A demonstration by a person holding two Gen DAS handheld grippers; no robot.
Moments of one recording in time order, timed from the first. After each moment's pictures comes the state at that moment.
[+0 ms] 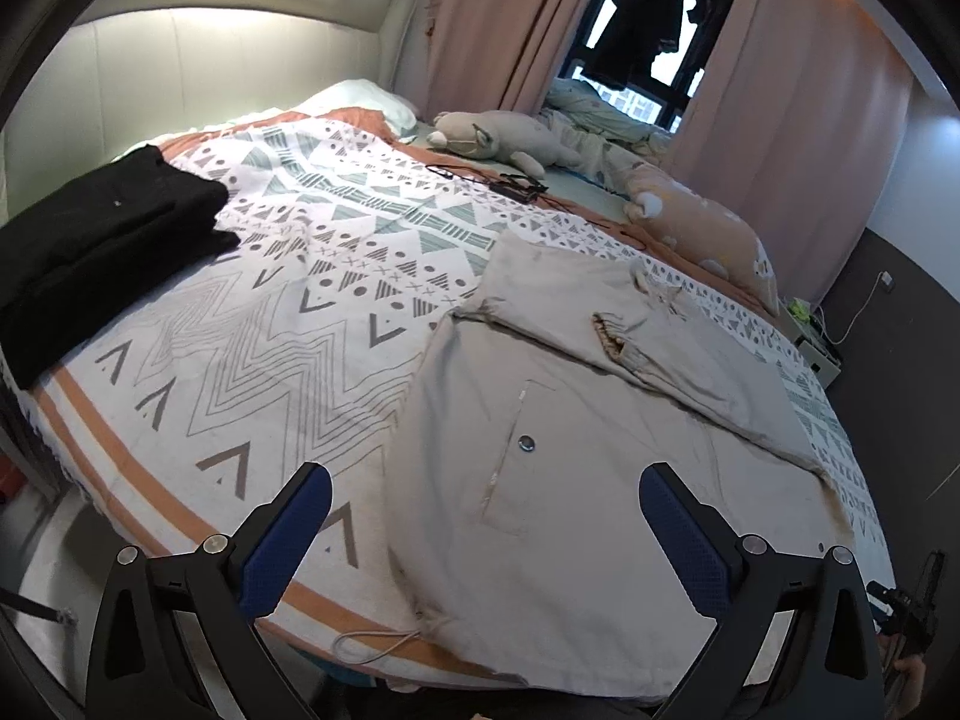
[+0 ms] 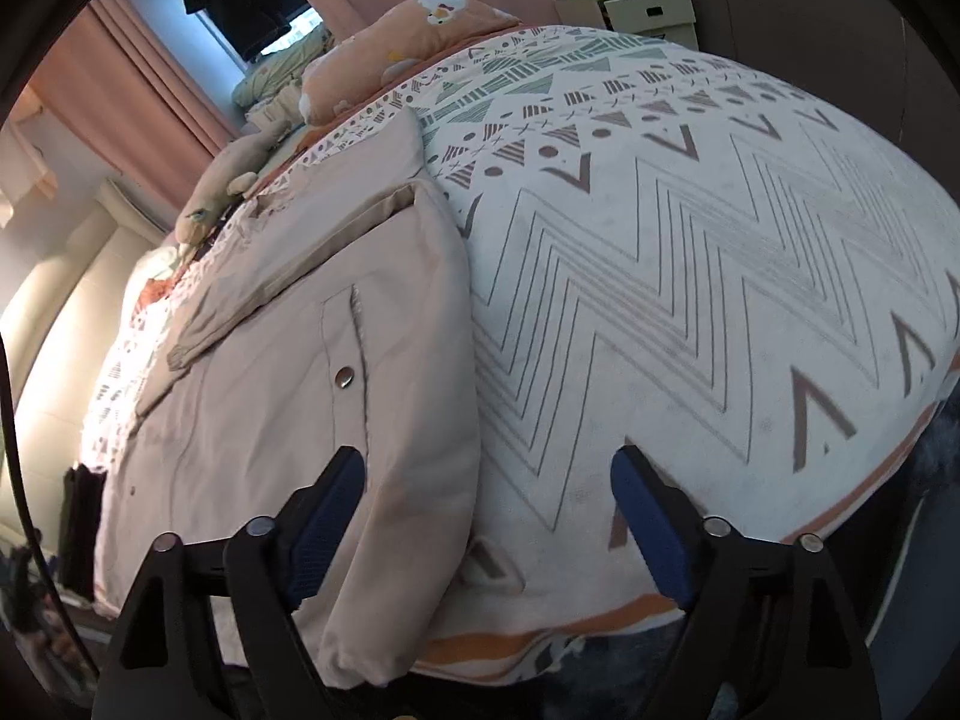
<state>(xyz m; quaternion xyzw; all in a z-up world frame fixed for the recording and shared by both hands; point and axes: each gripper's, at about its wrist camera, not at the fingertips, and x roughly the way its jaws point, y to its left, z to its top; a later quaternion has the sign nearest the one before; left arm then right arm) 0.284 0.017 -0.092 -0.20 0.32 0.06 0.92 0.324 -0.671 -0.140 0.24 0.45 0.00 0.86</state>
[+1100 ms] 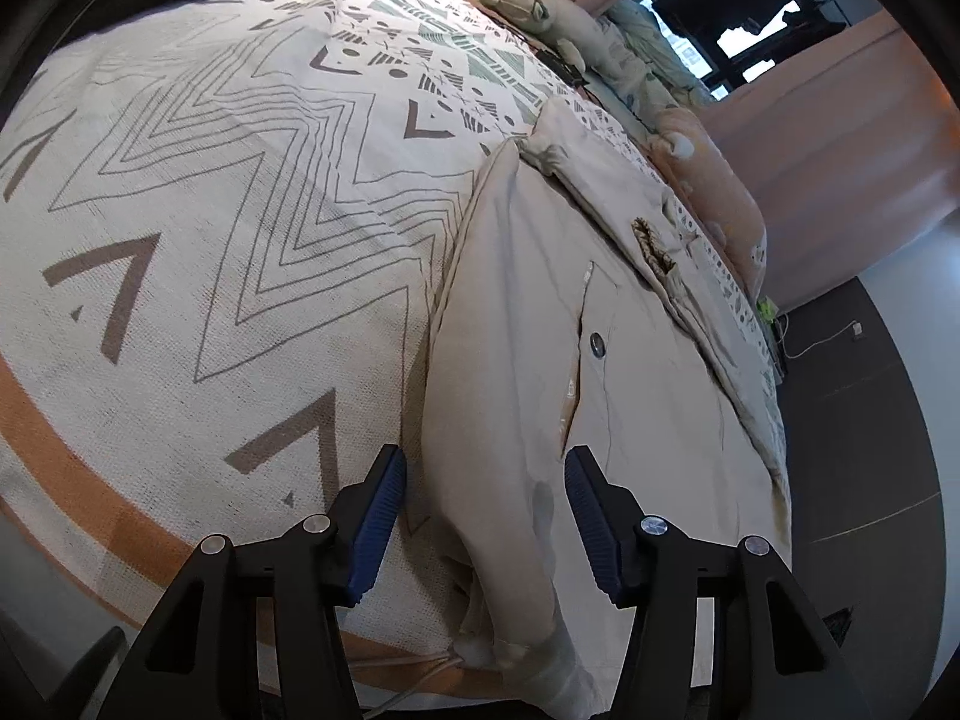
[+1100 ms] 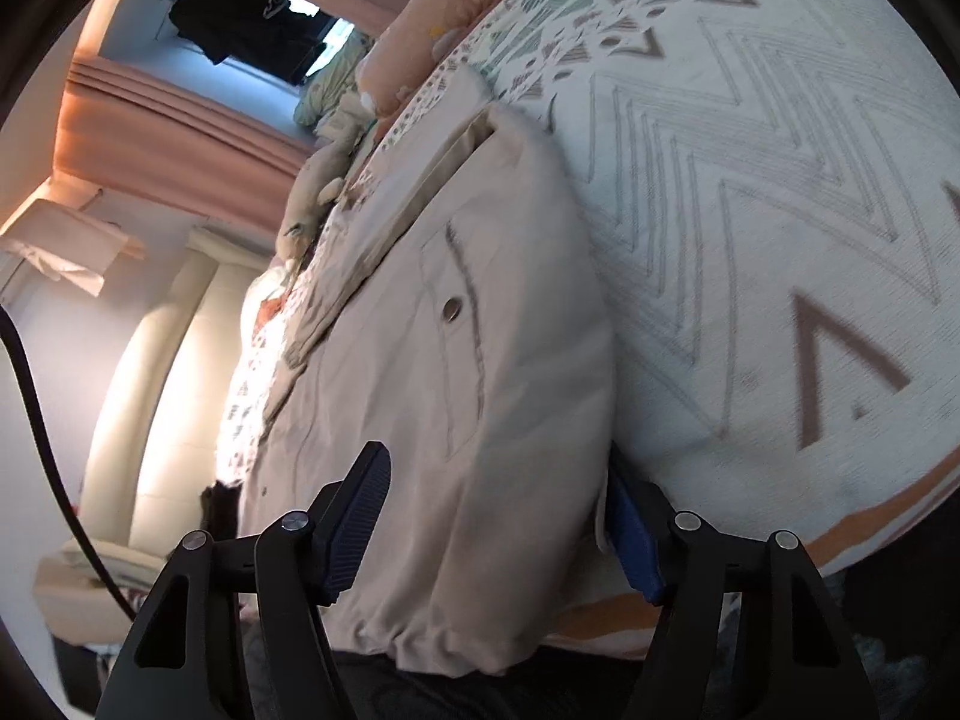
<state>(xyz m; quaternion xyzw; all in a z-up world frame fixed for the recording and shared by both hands) 0.327 0.066 -0.212 -0.38 0.43 -0.03 0.82 0.324 -0.645 -0.186 0.39 0.43 0.14 0.80</state>
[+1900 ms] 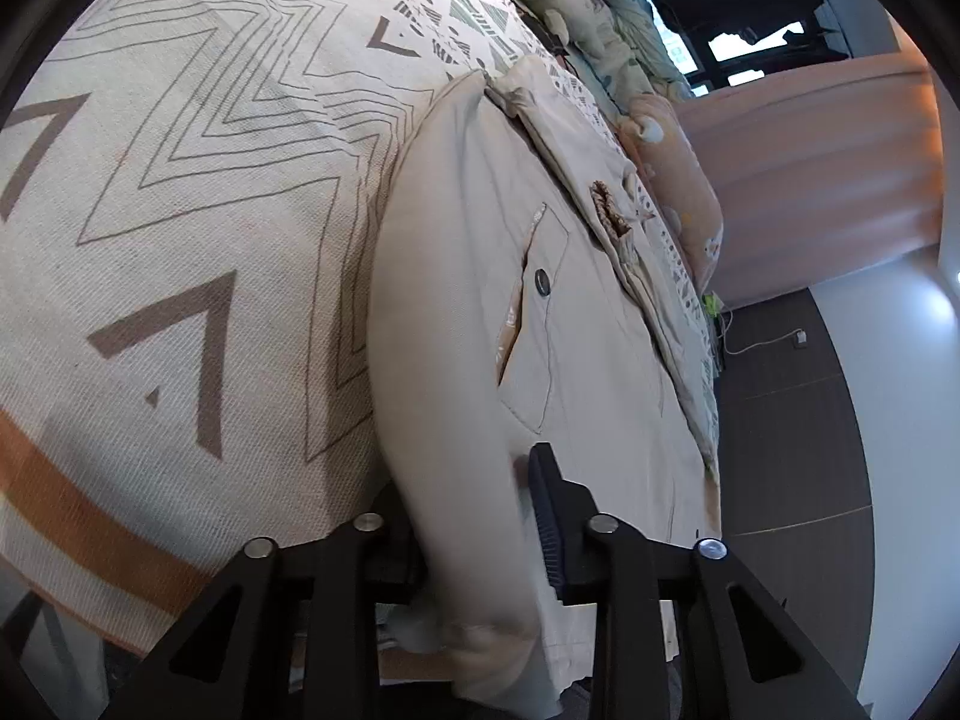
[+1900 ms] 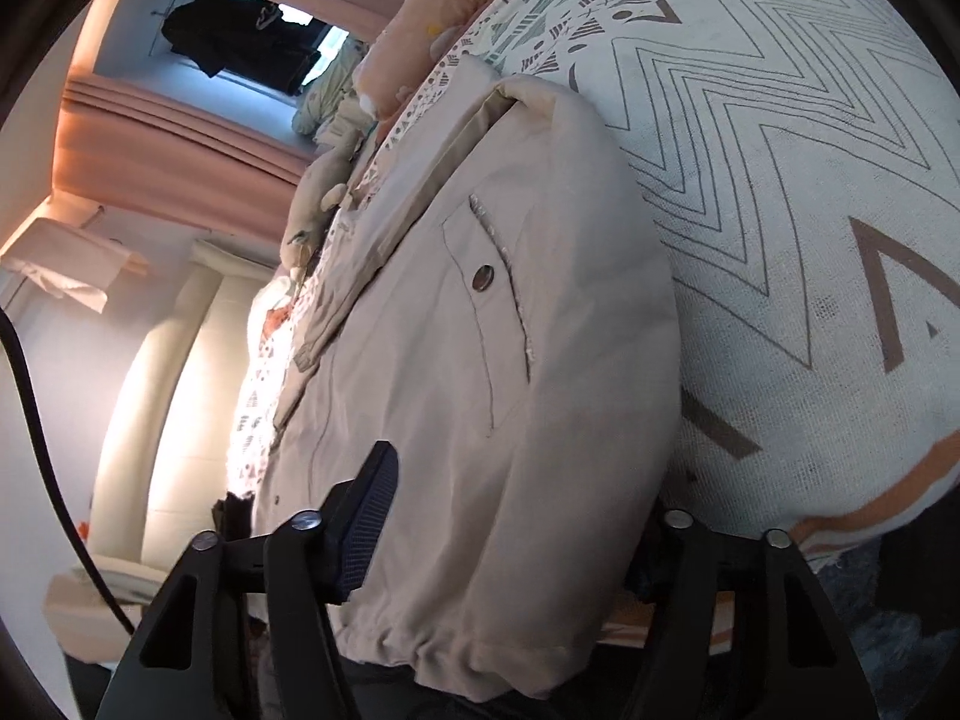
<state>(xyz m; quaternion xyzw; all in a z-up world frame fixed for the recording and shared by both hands) 0.319 0.050 -0.226 -0.44 0.43 -0.08 0.78 0.323 -0.614 -0.190 0.40 0.42 0.12 0.80</state>
